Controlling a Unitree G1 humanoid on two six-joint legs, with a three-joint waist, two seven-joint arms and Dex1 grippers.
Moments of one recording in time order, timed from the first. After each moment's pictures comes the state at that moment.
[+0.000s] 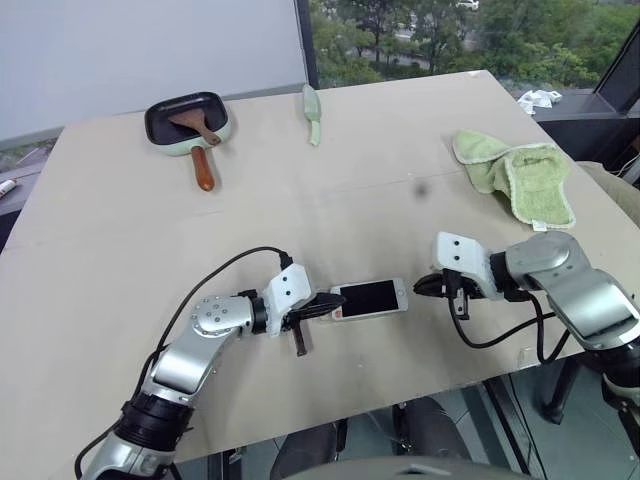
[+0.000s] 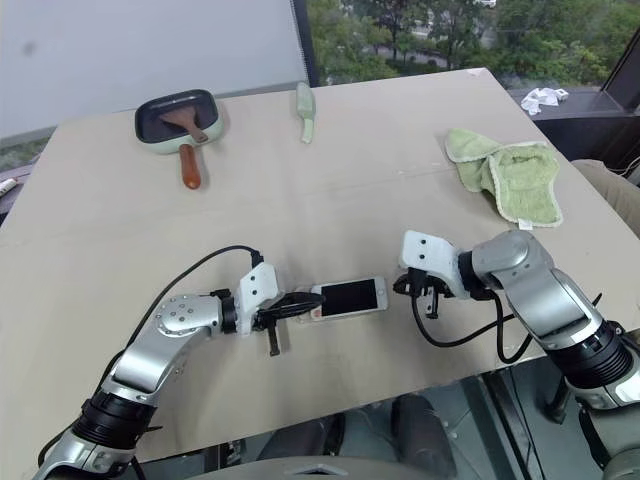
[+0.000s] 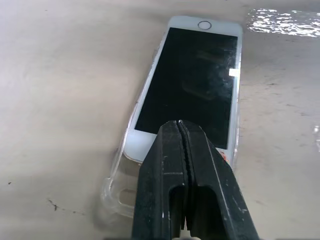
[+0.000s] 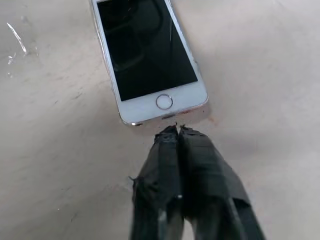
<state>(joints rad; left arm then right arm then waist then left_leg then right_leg) -0.11 0.61 -0.20 -0.20 -0.25 0.25 -0.95 -0.47 -0.78 0.33 -0.37 0.10 0.76 1.15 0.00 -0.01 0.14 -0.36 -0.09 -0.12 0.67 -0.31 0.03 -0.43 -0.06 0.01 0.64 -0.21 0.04</state>
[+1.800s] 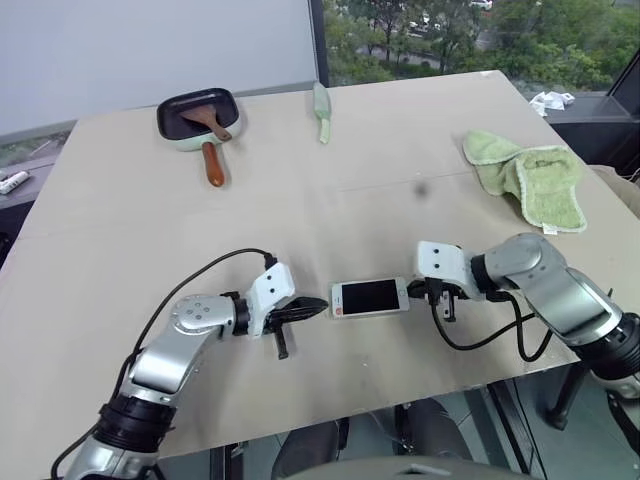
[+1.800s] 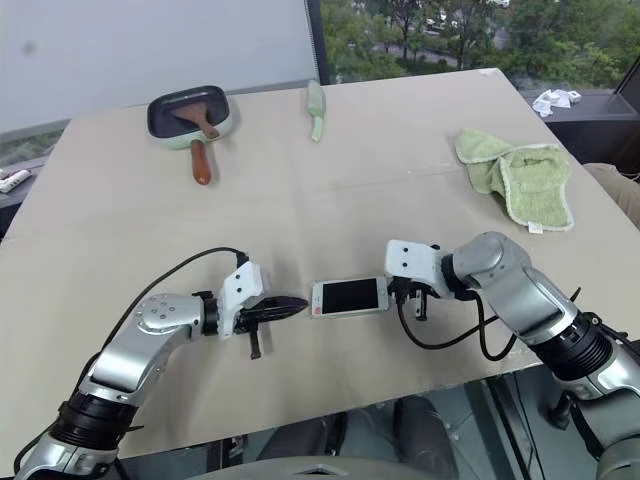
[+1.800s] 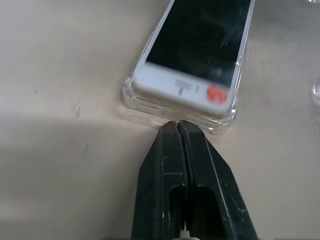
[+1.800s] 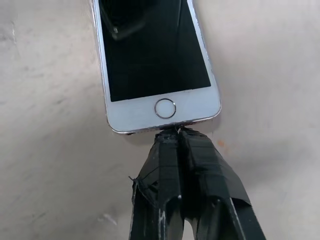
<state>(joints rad) -0.11 0.66 -0.15 -0.19 -0.25 0.32 -1.01 -0.58 -0.75 0.49 -0.33 0.02 0.73 1.12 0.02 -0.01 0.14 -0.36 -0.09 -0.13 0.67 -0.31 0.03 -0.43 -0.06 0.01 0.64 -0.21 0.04</state>
